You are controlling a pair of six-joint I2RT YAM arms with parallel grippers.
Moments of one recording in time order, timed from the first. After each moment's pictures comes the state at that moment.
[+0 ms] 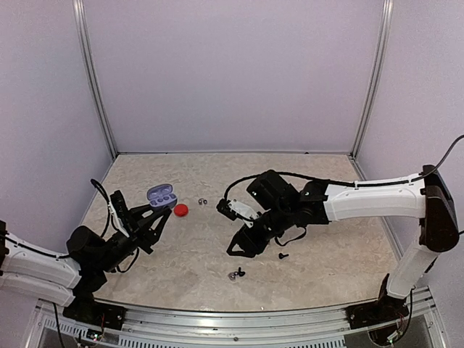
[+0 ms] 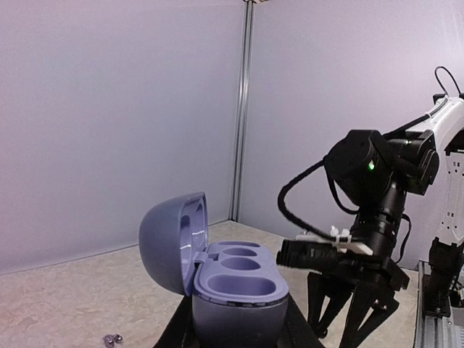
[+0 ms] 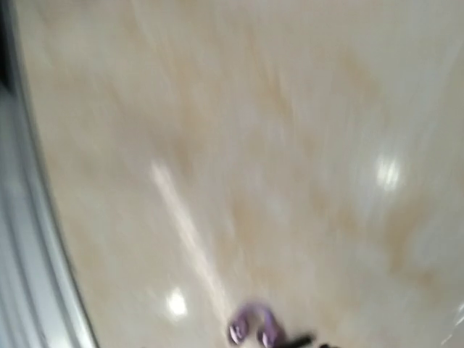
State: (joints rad) left arm -0.91 1.06 0.06 1.34 -0.05 -0.06; right arm 1.04 1.65 1.19 -0.38 -0.29 0.13
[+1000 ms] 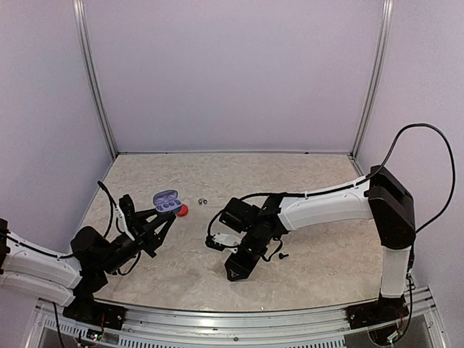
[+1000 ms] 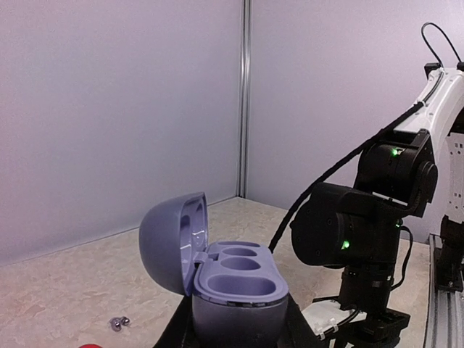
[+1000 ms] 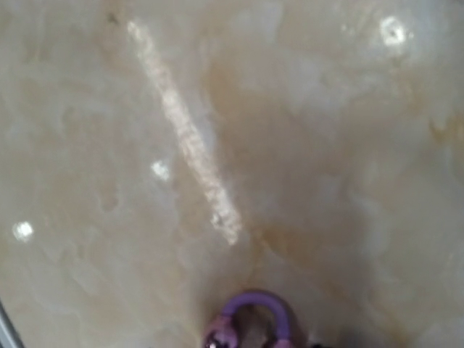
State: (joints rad) left arm -0.93 1.07 0.06 1.27 -0.07 -0.01; right arm 1.11 1.99 1.38 -0.64 -0.28 0.05
